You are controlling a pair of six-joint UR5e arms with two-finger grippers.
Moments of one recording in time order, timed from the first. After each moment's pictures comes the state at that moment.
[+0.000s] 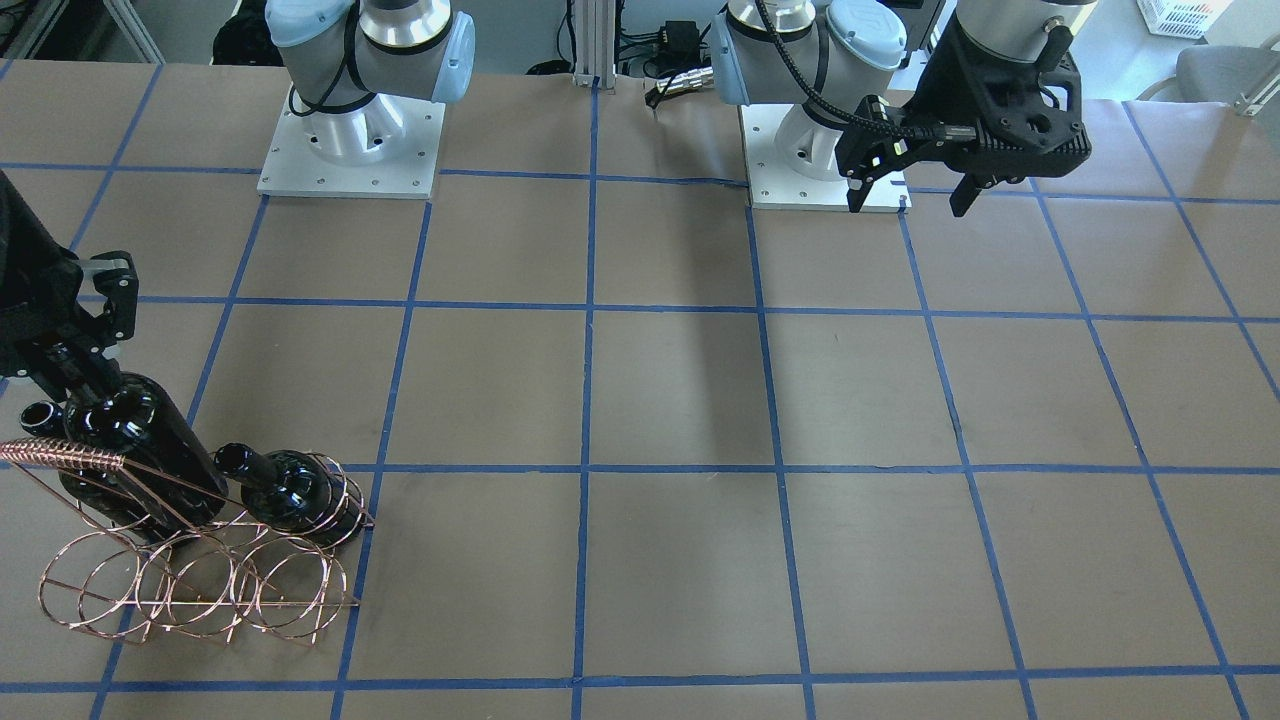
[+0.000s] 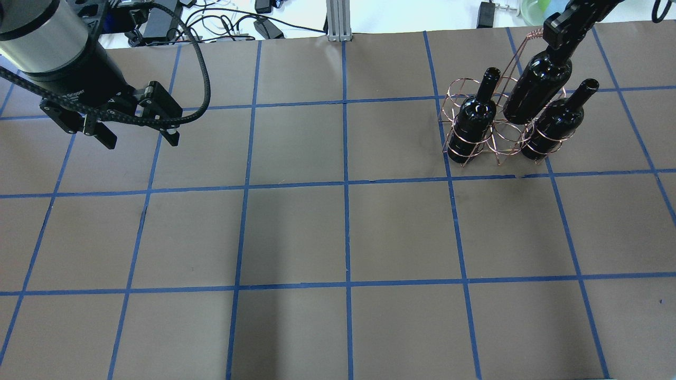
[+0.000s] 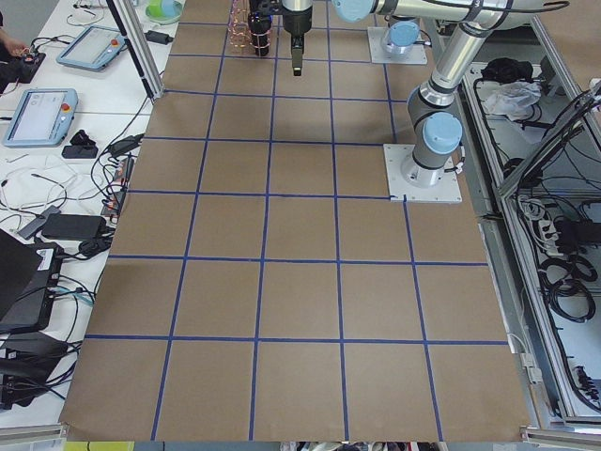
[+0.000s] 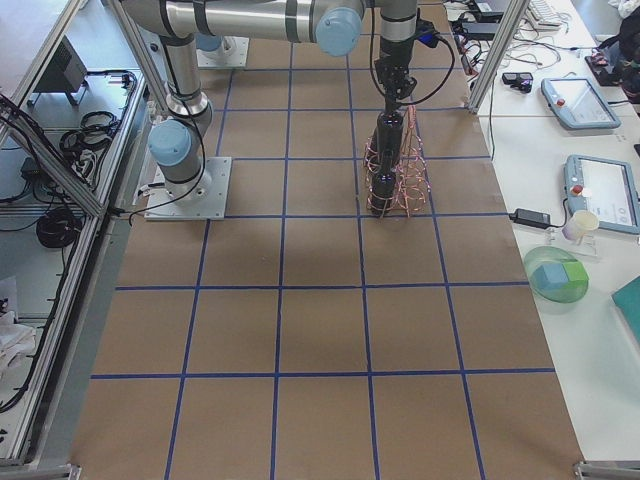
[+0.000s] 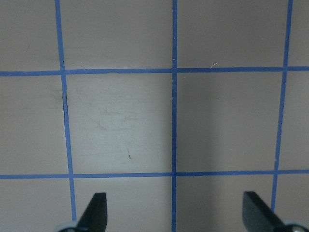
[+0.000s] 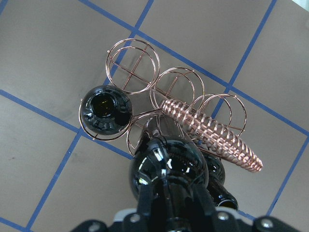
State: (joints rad) left arm -1.50 -1.48 -1.57 -1.69 1.56 0.07; right arm 1.40 -1.39 1.36 -1.68 -1.62 -0.69
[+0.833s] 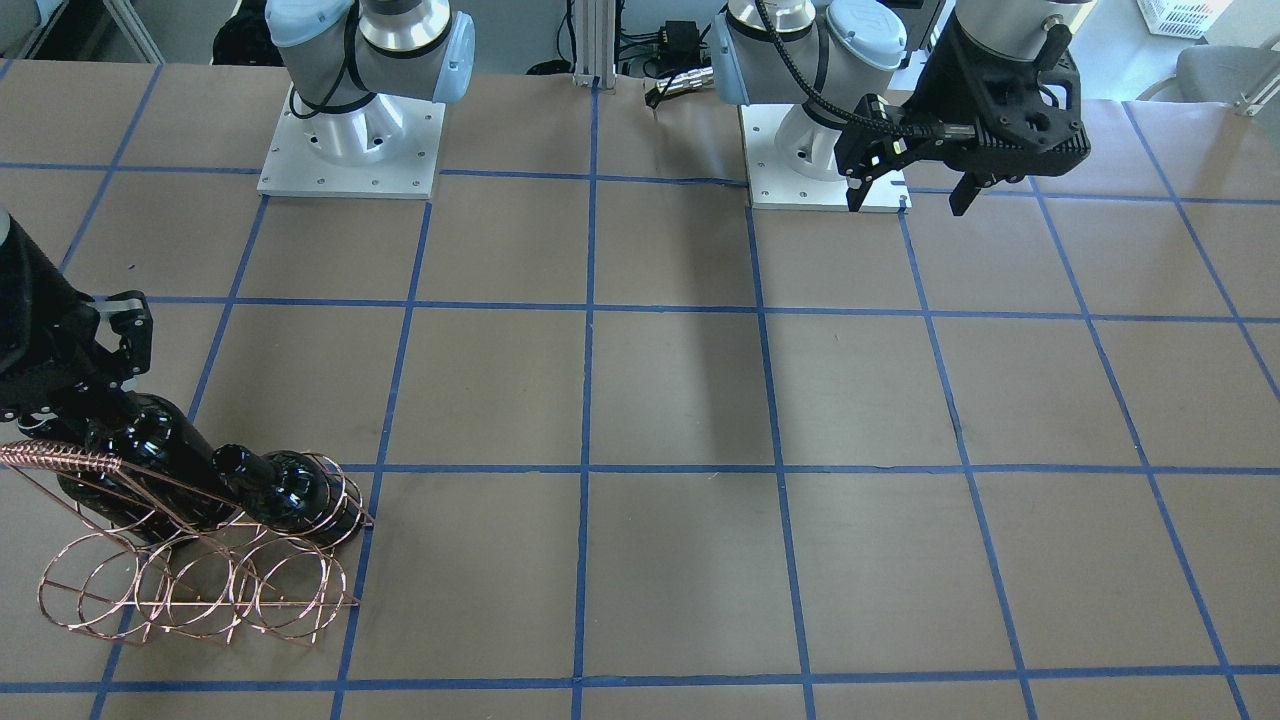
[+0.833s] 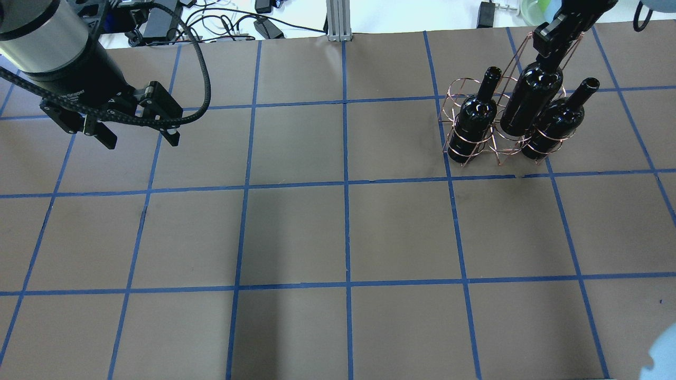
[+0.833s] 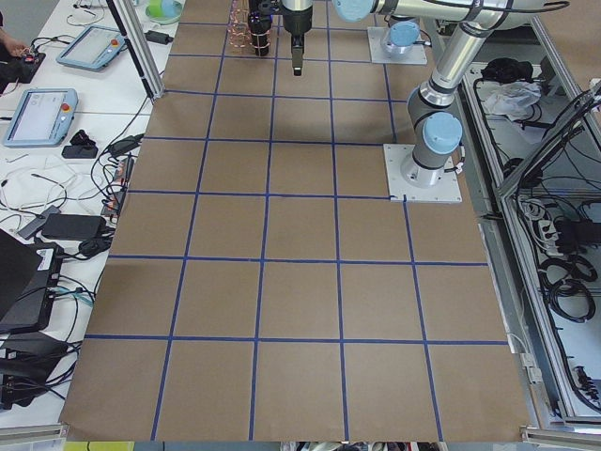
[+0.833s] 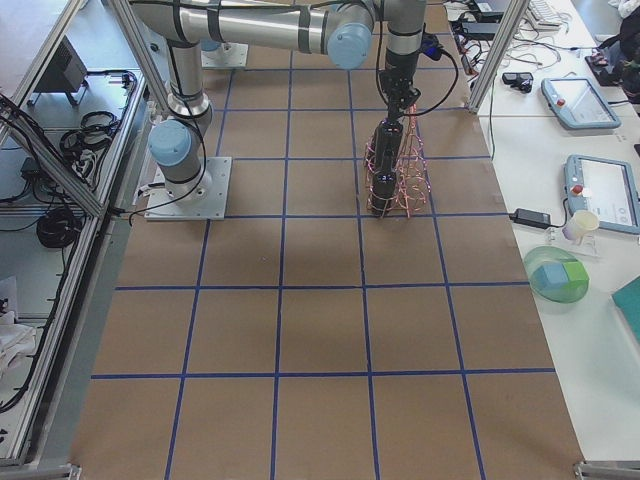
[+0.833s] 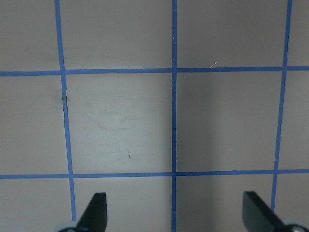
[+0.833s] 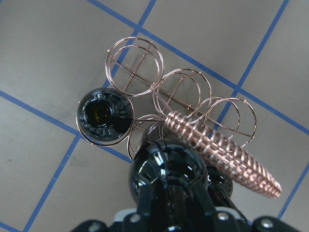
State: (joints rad) left arm -1.50 -1.47 -1.57 -1.69 1.56 0.07; right arm 1.40 -1.34 1.36 -1.69 -1.61 -0.71
